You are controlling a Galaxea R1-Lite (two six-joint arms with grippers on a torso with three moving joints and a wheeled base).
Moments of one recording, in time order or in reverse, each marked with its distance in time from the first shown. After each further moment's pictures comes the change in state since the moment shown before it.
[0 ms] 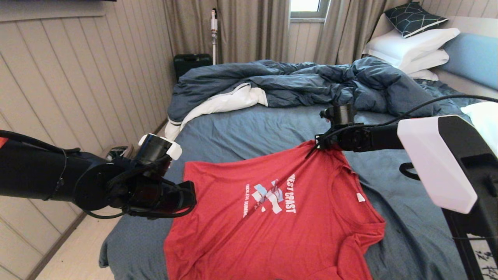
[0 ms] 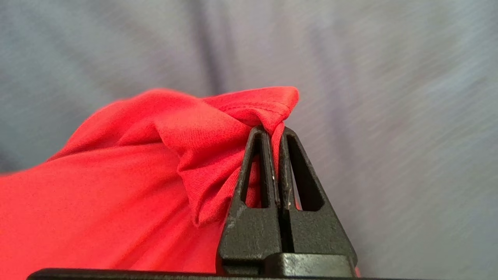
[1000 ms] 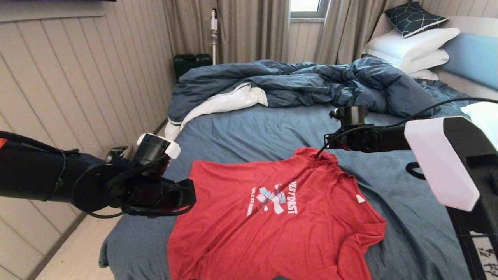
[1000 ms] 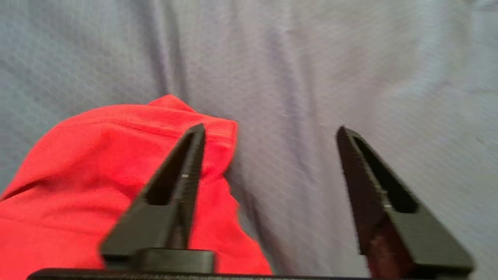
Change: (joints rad) left arm 0.001 -0.006 0.012 -0.036 0.003 -0.006; right arm -0.050 0.003 0.009 -0.027 0.010 -0.031
